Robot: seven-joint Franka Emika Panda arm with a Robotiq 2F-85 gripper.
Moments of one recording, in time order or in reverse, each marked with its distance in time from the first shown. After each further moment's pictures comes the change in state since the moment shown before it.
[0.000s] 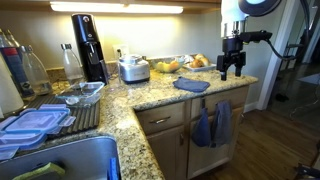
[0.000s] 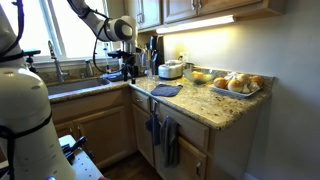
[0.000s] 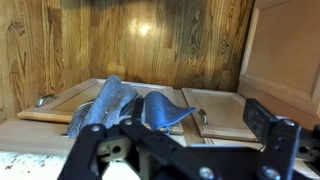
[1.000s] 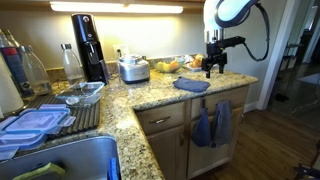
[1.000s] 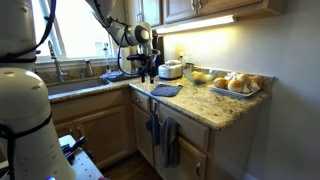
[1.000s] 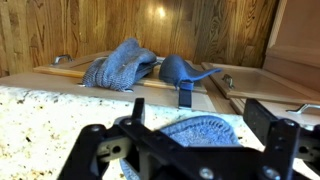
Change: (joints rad) arm 0.000 0.281 -0.075 0.296 -0.165 0.001 0.014
